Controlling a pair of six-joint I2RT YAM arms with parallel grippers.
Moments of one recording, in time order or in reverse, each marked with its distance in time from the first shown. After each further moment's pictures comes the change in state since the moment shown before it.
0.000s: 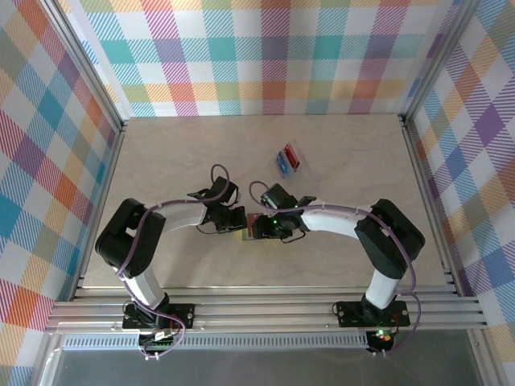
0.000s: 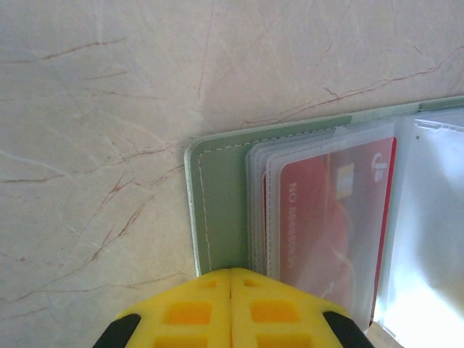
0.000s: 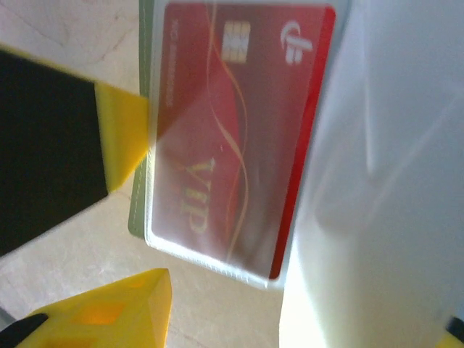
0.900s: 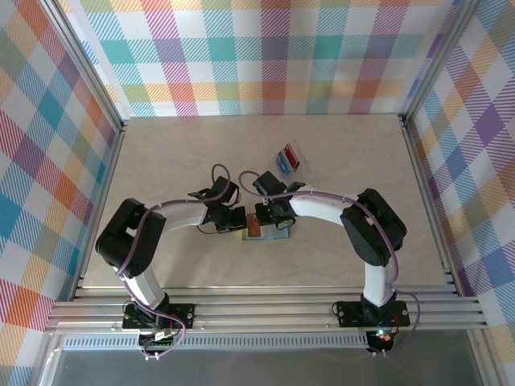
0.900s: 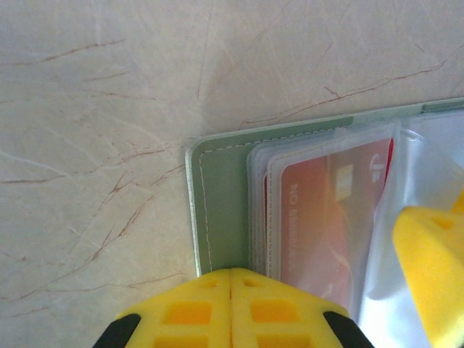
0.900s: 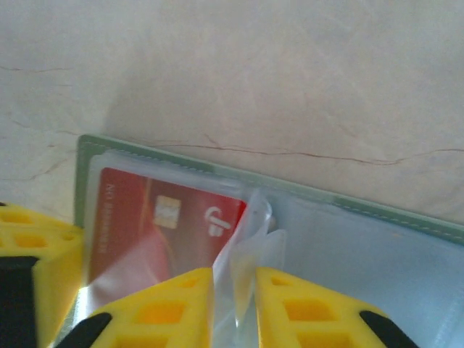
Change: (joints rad) left arm -0.004 0.004 0.011 -0.017 -0.016 0.008; right arm -0.023 0.134 0.205 -0.135 0.177 -0.136
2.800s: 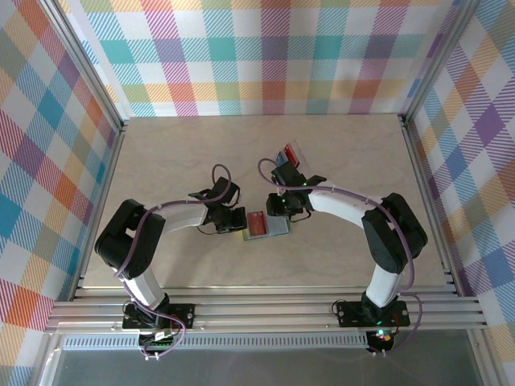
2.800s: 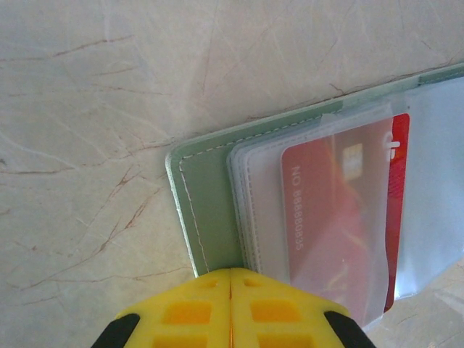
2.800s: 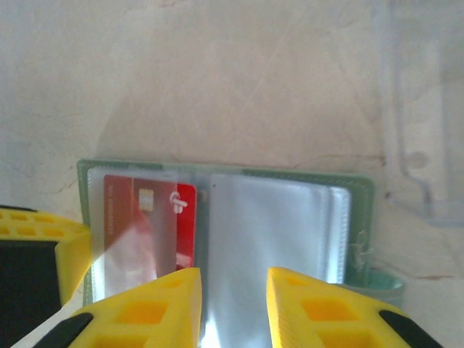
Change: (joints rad) left arm -0.009 -0.011 -0.001 -0.013 -0.036 0.001; right arm -0.112 -0.129 -0.058 -0.013 -0.046 -0.029
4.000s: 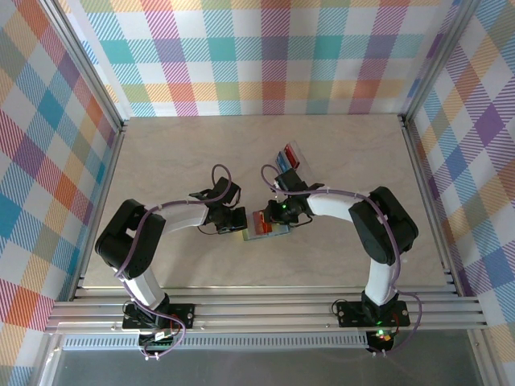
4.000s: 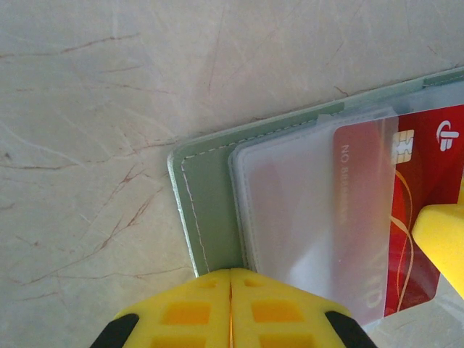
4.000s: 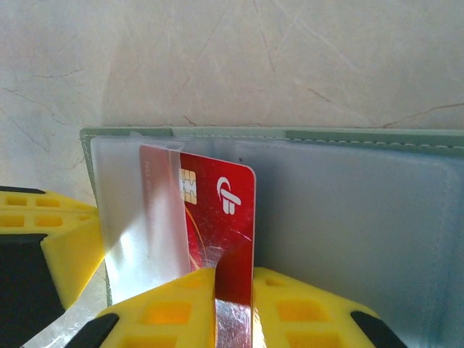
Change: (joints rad) left arm -0.003 0.002 0.002 -0.002 -0.014 -0.027; right arm -0.035 0.087 -0.105 0.192 -0.267 0.090
